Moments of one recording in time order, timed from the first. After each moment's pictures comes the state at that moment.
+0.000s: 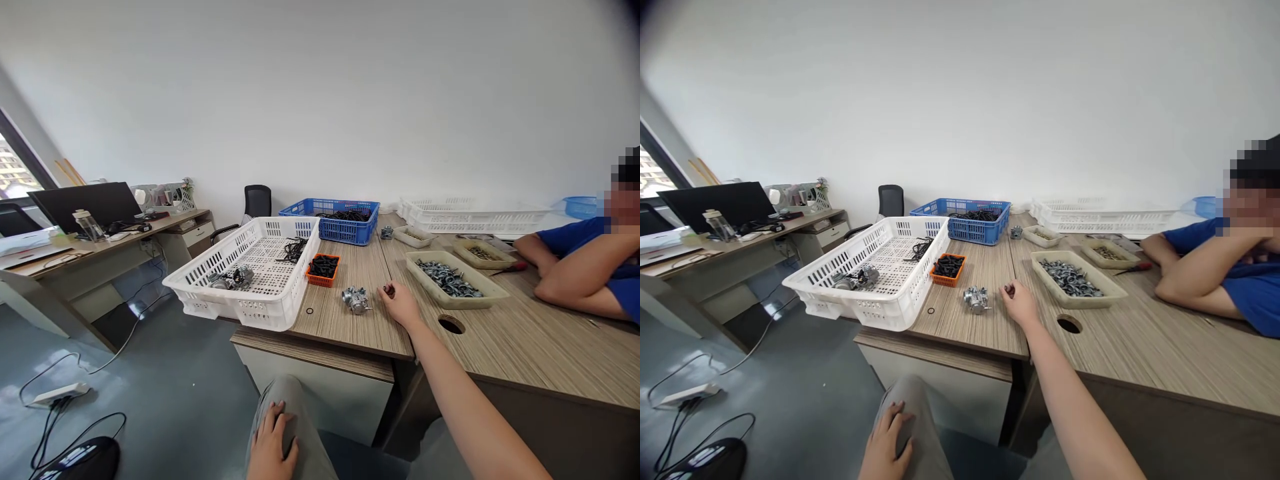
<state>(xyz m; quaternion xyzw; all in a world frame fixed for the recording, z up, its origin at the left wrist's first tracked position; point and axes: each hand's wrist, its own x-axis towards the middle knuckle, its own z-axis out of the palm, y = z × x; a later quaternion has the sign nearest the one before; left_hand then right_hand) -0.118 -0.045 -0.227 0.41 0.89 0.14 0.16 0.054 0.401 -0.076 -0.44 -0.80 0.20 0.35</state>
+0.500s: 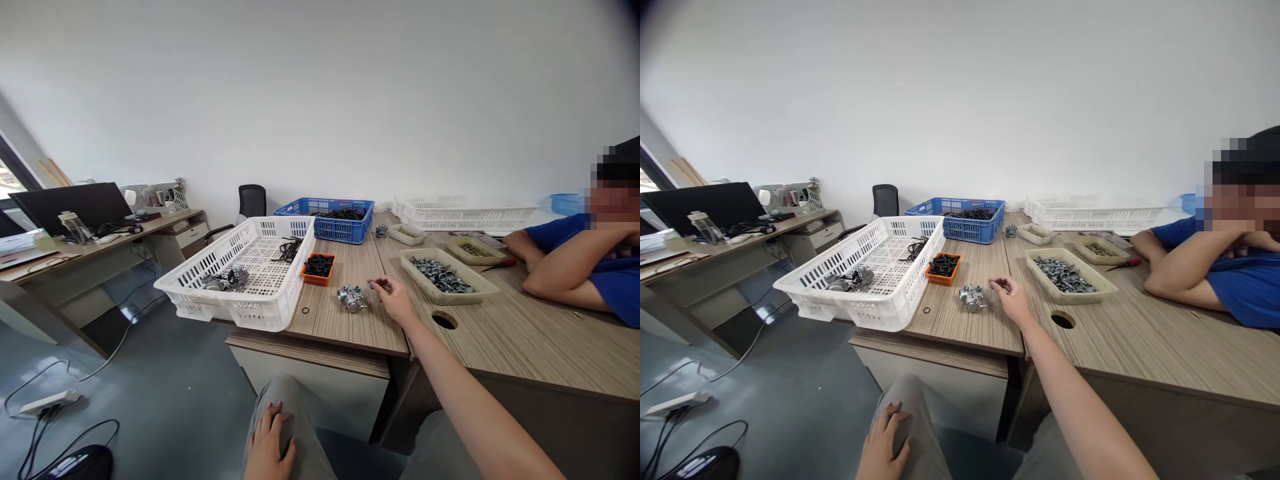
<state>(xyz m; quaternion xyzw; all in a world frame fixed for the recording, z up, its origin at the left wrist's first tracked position) -0.119 -0.045 -0.224 0.41 0.89 0.13 0.18 0.047 0.385 -0.063 -0.28 -0.72 0.44 0.45</state>
